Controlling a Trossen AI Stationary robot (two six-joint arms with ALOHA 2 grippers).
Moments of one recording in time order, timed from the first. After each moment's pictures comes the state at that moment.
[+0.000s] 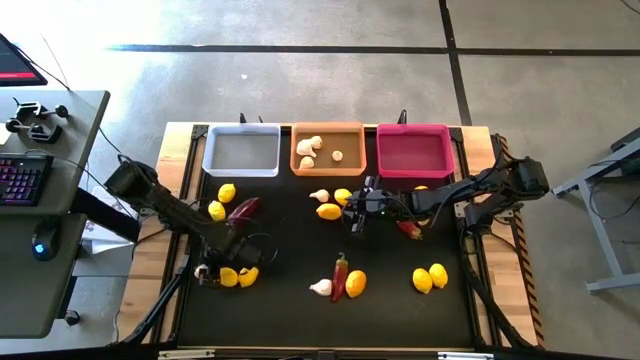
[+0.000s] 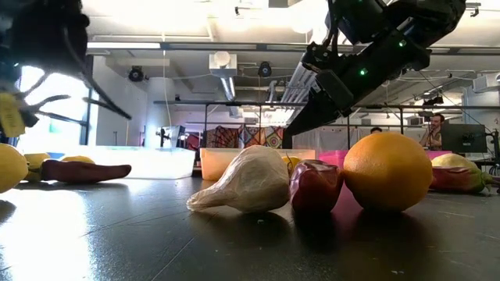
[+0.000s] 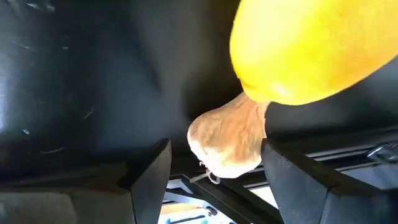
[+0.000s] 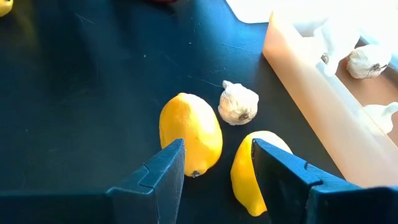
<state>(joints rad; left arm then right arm) -0.48 1.57 0.77 -1.14 0.43 -0.41 0.04 1.53 0.69 0.20 0.31 0.09</state>
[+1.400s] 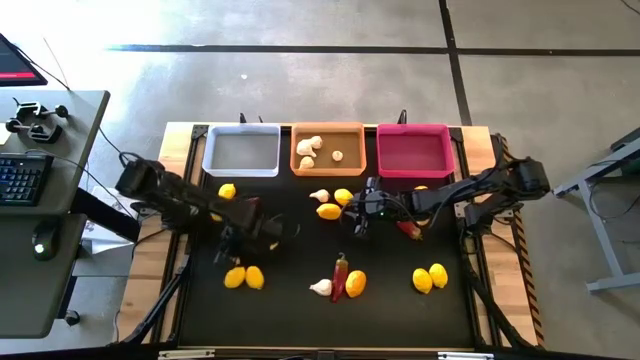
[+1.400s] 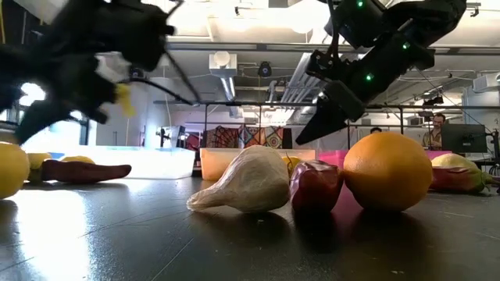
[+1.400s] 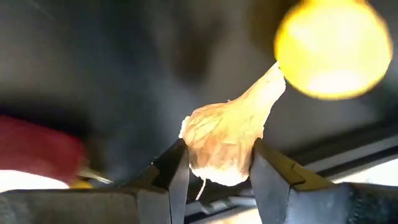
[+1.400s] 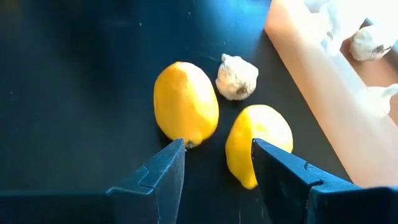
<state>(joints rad) -0.20 1.63 0.97 -1.26 0.24 0.07 0.04 1.52 0.69 0.10 0.32 0.06</state>
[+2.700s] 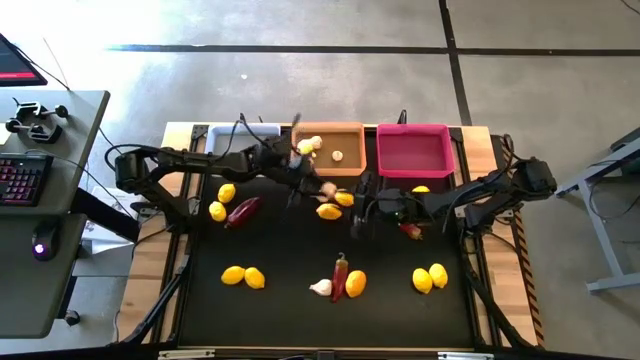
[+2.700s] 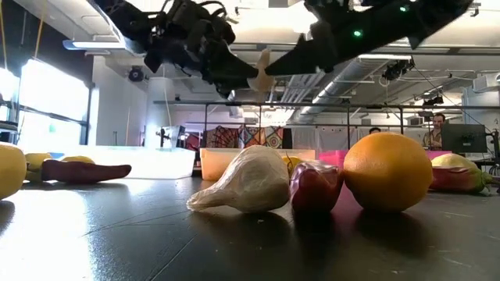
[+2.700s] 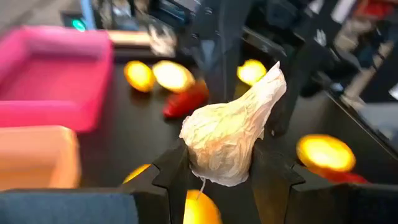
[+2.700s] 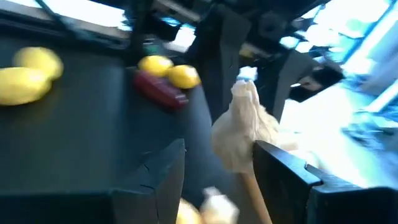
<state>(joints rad) 0.33 1.57 0.88 0.33 0.51 0.08 0.11 1.48 0.72 0.49 0.41 -0.25</state>
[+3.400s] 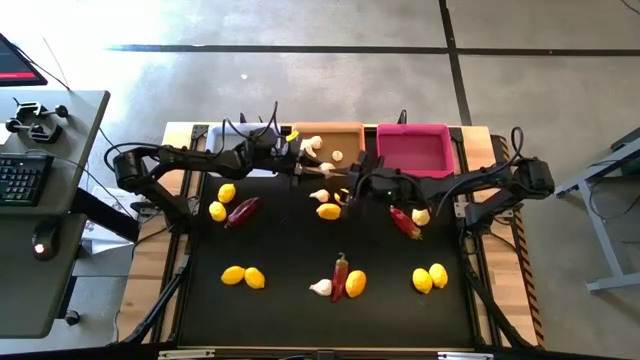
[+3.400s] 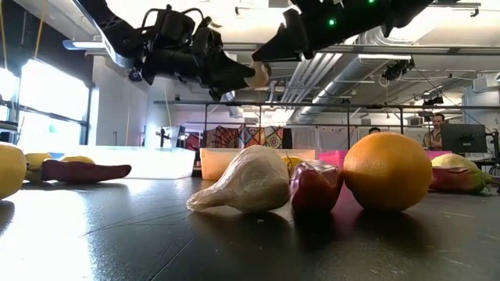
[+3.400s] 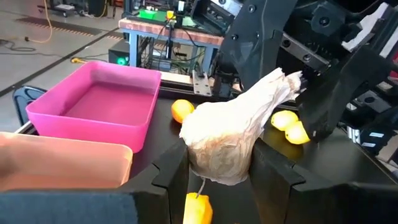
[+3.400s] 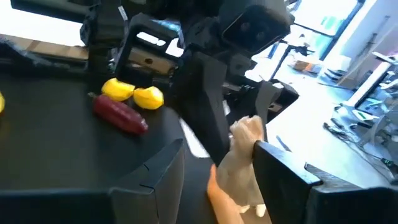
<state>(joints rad) 0.43 1.57 0.77 0.60 0.49 -0.06 -0.01 1.48 0.87 0.40 0.37 -0.24</state>
